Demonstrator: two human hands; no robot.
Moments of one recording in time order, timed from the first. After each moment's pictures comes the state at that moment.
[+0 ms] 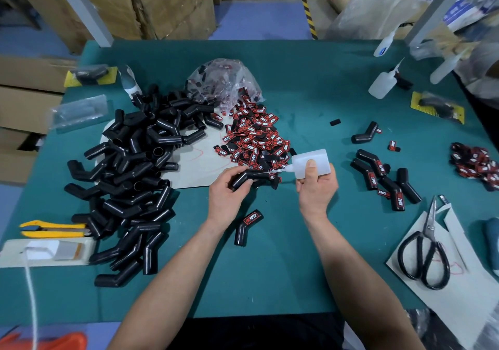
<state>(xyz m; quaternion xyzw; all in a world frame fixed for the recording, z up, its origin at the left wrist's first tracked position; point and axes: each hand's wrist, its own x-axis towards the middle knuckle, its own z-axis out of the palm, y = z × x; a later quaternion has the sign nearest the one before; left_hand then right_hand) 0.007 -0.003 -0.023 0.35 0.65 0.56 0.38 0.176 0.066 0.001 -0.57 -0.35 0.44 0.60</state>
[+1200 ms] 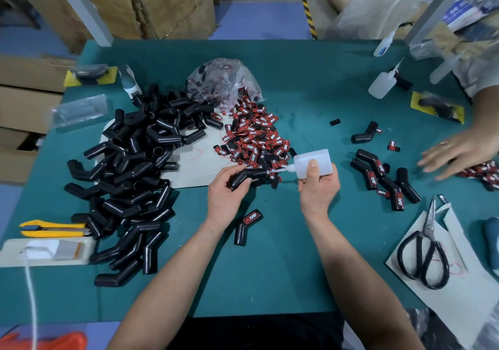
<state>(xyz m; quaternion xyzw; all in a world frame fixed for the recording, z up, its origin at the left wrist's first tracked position) 0.006 -0.004 -0.020 0.36 0.66 0.55 0.36 0.178 0.065 0.006 -0.58 -0.35 0.42 0.60</state>
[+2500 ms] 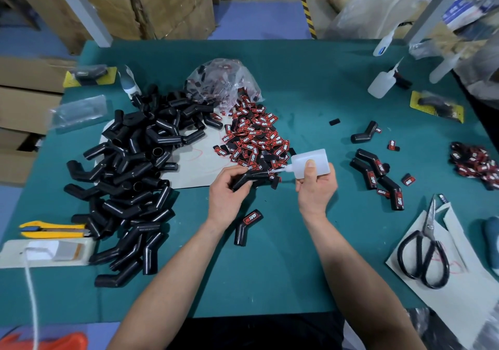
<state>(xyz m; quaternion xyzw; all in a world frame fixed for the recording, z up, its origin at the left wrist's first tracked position) 0.005 -0.002 -0.026 0.39 0.64 0.56 0.36 0.176 0.064 0.005 -0.57 -0.37 0.43 0.60</state>
